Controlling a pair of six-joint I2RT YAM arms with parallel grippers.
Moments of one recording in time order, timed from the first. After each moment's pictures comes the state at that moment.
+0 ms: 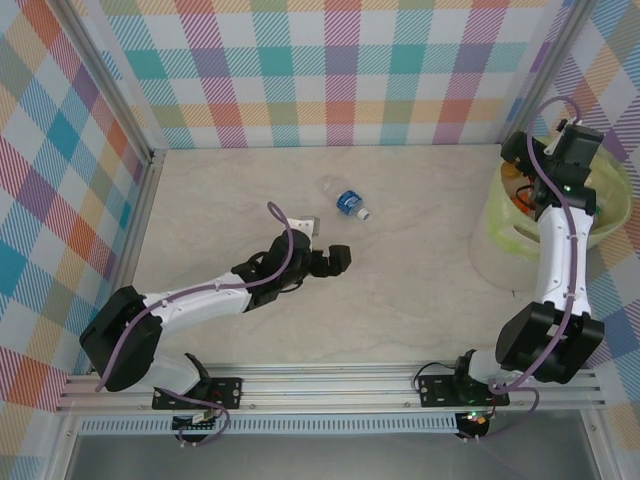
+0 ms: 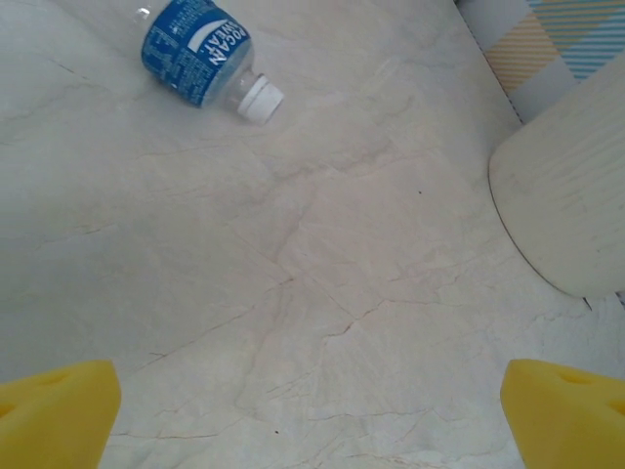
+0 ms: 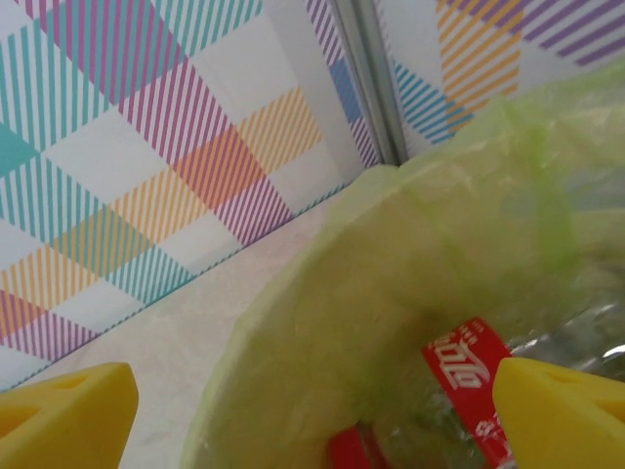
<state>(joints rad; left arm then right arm) -0.82 1.40 0.79 0.10 -0.11 -0.67 -0.34 1.40 1.45 -0.50 -0.11 0.32</state>
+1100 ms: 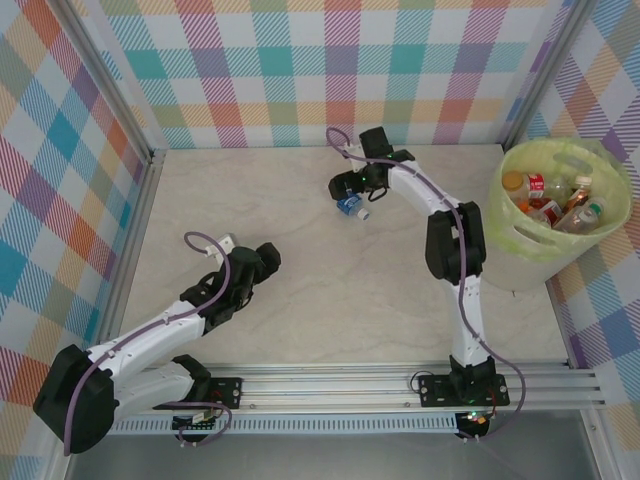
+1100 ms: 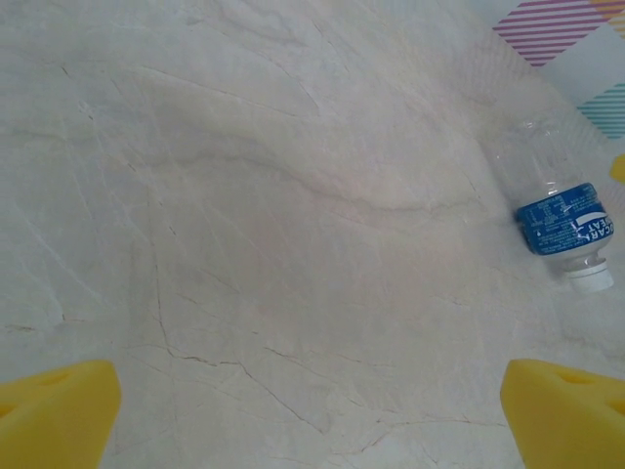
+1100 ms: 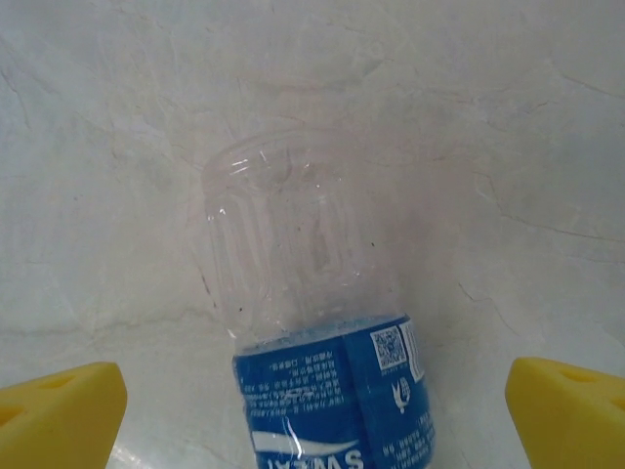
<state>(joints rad) -0.61 1.04 0.53 -0.17 -0.42 -0.99 0.39 2.31 2.05 -0.71 -0.21 -0.05</state>
